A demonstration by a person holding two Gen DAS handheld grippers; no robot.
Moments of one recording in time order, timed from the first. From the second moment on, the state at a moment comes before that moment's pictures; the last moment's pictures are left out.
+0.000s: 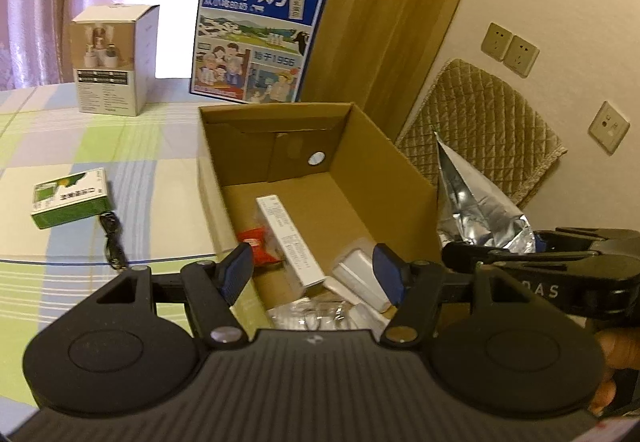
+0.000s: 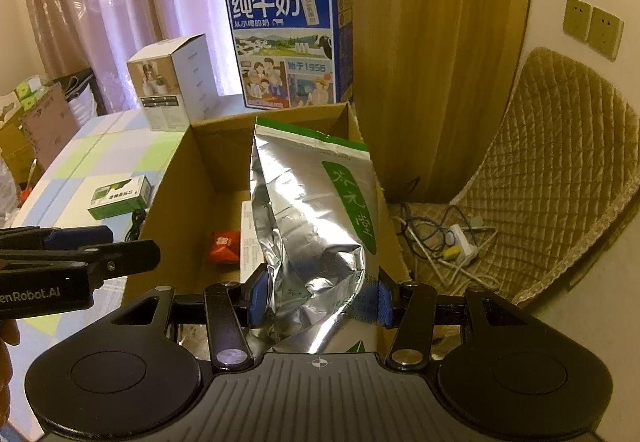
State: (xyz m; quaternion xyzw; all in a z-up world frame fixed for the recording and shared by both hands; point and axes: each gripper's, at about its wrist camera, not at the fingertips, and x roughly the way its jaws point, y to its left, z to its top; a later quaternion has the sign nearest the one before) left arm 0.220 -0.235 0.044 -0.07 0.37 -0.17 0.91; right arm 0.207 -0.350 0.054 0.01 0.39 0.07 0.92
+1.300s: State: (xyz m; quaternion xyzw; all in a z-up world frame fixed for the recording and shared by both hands) left arm 0.208 -0.203 0.034 -0.08 0.37 -0.15 0.91; right arm 0.211 -0.341 0.067 0.03 0.35 0.08 0.93
